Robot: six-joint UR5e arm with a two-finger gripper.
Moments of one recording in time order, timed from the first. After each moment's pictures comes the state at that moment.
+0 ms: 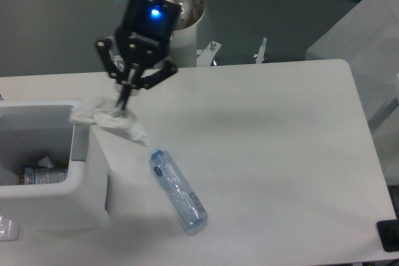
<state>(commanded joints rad) 2.28 -1.59 -1.56 -0.95 0.95 0.18</state>
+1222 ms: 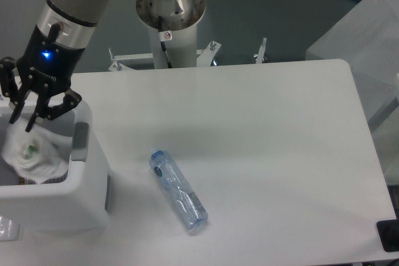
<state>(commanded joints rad) 2.13 -1.71 -1.55 -0.88 0.96 0.20</state>
